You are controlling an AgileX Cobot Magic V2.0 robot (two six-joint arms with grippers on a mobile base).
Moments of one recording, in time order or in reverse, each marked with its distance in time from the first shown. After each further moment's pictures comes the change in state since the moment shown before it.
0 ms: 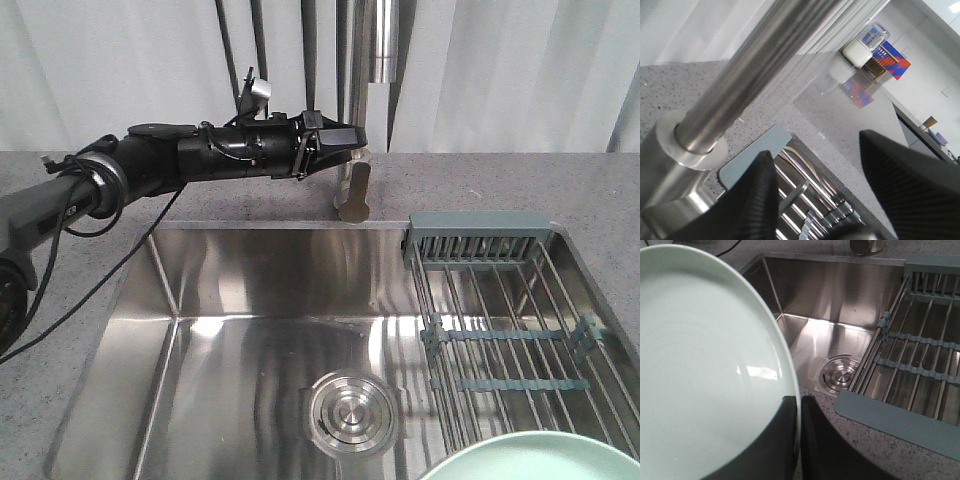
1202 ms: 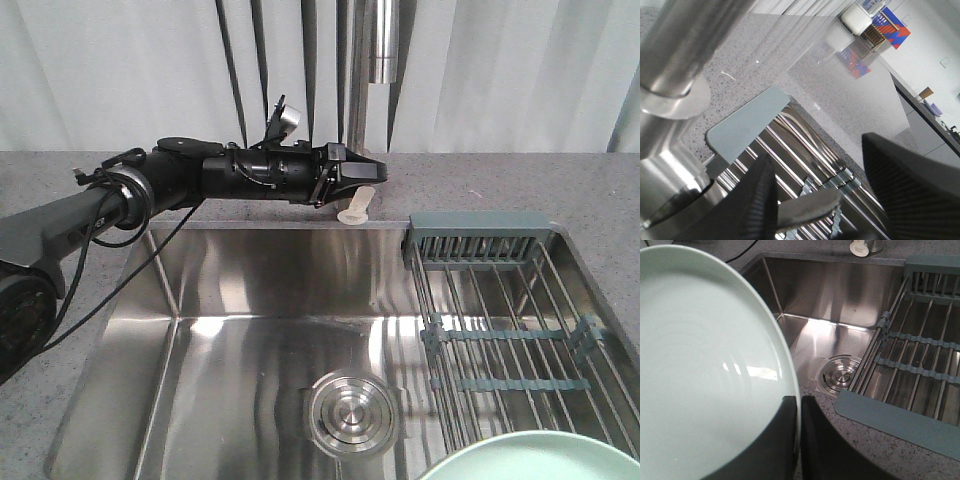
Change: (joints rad) left arm -0.050 0.053 -0.030 0.102 0.044 -0.062; right arm 0.000 0.000 0.000 0.000 0.000 0.000
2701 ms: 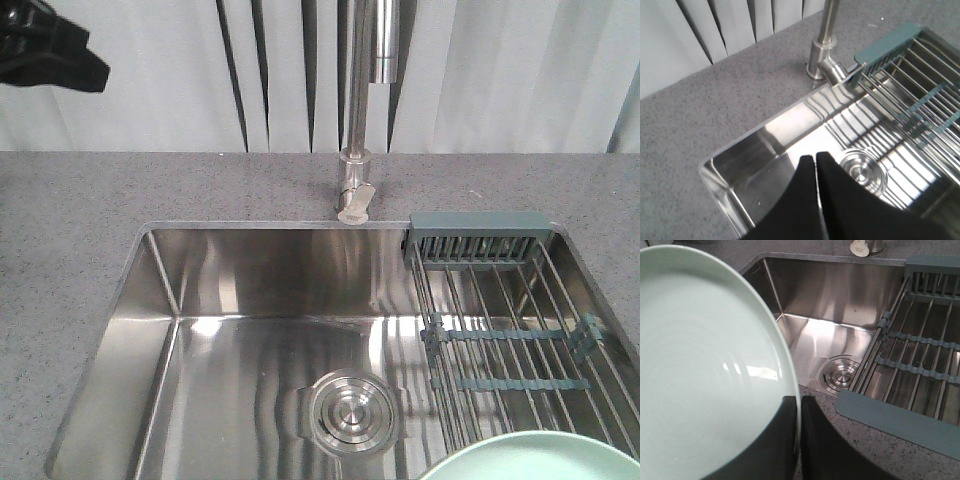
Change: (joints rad) left arm 0.204 -0.920 0.209 1.135 0.248 -0.549; right arm 0.000 0.000 0.000 0.000 0.000 0.000
